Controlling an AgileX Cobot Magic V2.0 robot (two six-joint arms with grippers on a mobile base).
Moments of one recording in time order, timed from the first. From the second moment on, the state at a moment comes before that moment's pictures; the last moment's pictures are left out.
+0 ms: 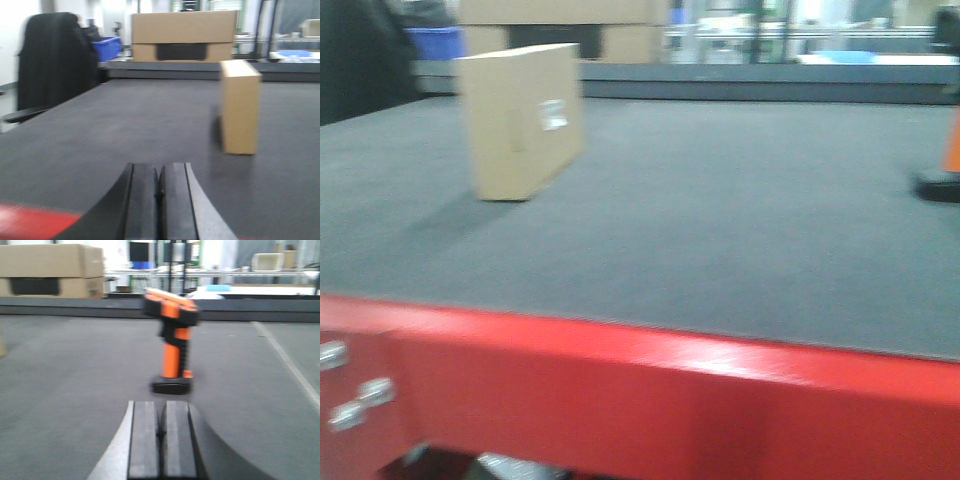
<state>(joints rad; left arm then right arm) 0.07 0.00 0.00 0.03 0.03 0.03 -0.01 0.00 0.00 0.15 0.06 -0.08</state>
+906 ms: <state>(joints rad) 0.07 0.00 0.00 0.03 0.03 0.03 0.03 0.00 0.00 0.15 0.06 -0.08</state>
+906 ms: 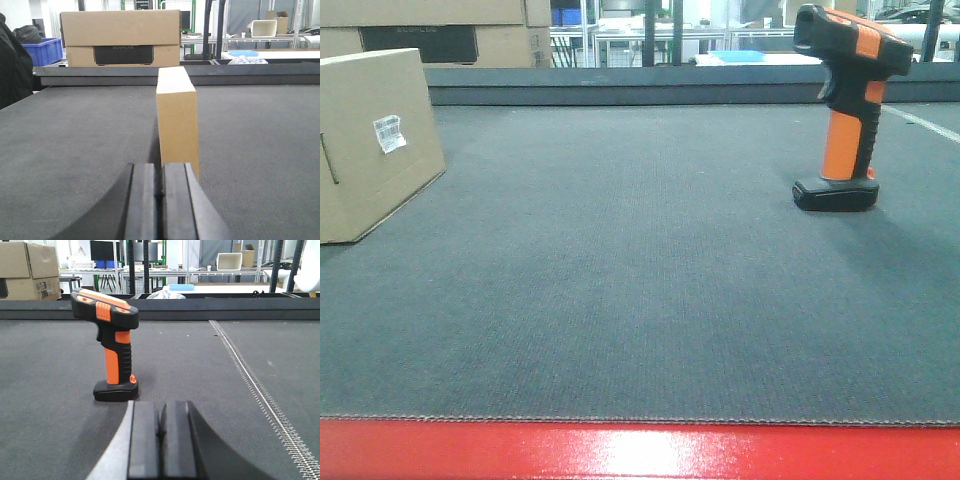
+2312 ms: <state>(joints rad) 0.07 0.00 0.00 0.01 -0.07 0.03 0.03 0.00 0.00 0.15 -0.03 -0.08</state>
